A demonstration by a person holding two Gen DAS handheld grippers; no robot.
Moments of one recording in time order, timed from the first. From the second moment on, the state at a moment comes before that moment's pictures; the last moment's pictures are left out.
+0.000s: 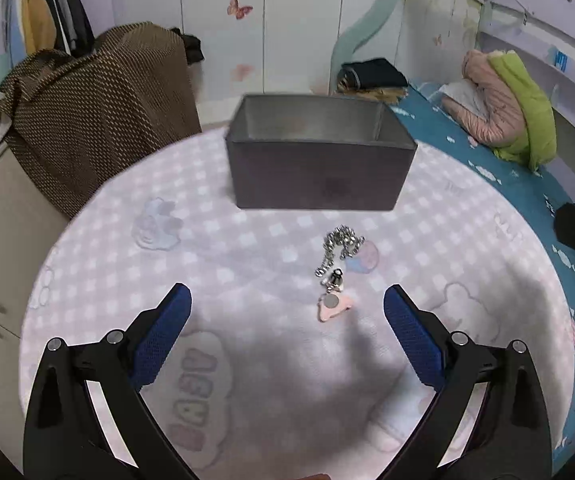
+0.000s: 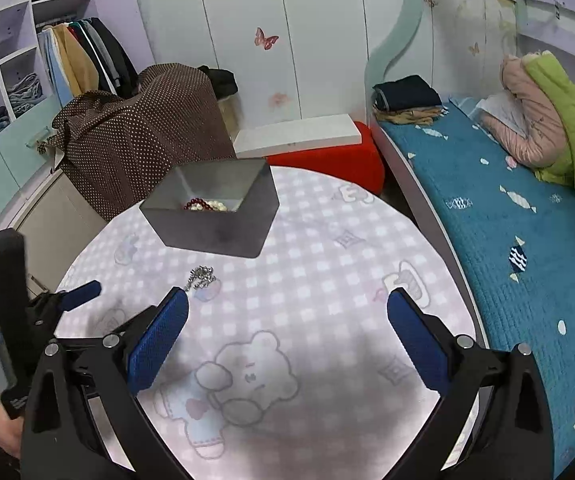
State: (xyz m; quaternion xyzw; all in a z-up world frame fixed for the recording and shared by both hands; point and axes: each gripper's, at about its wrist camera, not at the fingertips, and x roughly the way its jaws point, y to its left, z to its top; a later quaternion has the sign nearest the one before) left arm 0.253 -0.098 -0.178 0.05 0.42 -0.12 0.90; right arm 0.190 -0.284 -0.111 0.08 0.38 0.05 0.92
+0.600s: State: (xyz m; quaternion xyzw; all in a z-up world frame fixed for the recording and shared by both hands) left arm 0.272 -0.084 -0.202 0.03 0.45 -0.15 0.88; right arm 0.198 -0.279 -0.129 0.08 0.40 0.07 0.91
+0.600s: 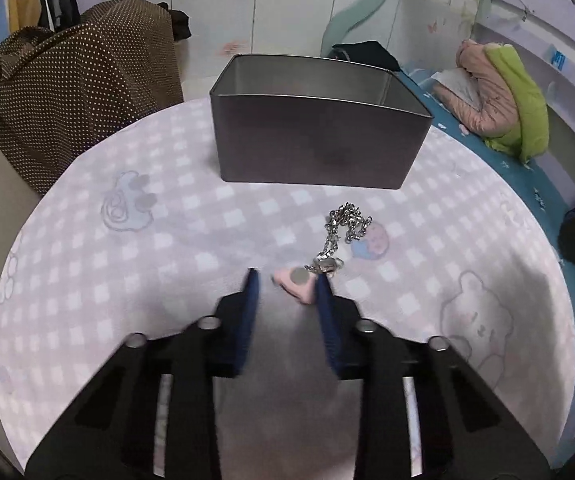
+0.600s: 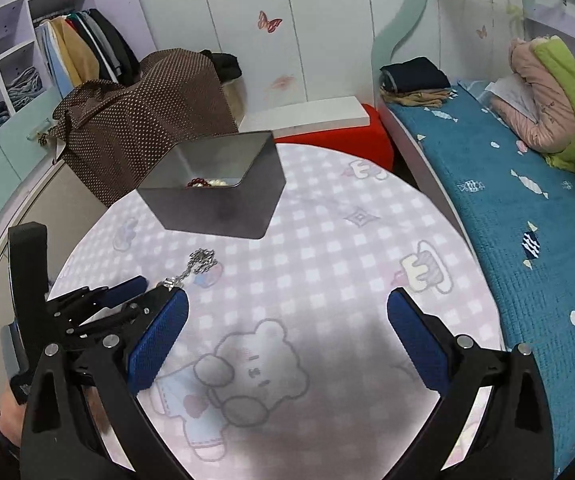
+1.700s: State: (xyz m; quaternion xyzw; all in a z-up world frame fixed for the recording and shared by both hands) left arm 0.281 -0.076 -0.203 0.02 0.43 -0.20 0.88; right arm 0.213 -0.250 -0.146 0.06 0.43 0.09 0.90
